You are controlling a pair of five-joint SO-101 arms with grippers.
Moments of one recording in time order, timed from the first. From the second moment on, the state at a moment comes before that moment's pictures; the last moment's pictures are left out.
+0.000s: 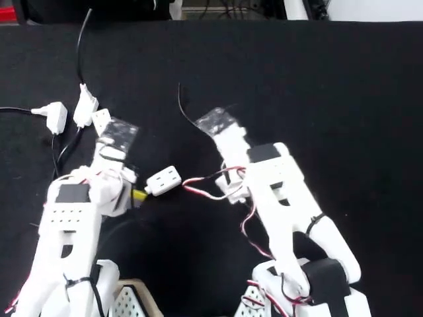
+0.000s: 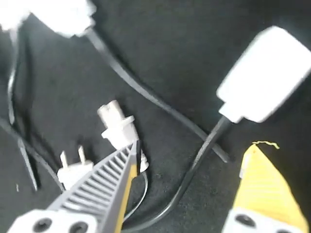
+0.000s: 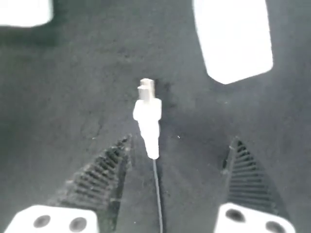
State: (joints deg) left arm -8.0 -45.9 64.3 53.1 -21.4; right arm -14.7 -18.0 45.5 62.3 16.5
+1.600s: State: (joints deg) left arm -14.5 -46.2 75.6 46.7 -23.2; right arm -15.3 -11.4 34.4 69.3 49.7
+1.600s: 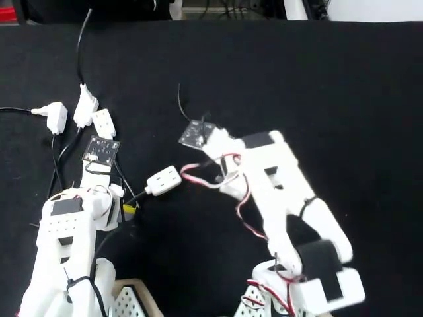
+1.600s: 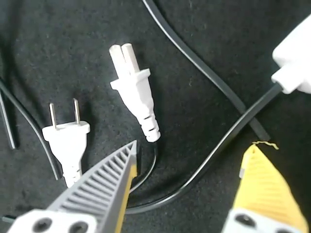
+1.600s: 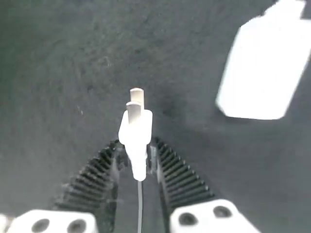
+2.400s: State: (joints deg) left arm -14.5 -46.2 75.6 46.7 -26.7; right arm -16.4 -6.7 28.0 75.1 80.8
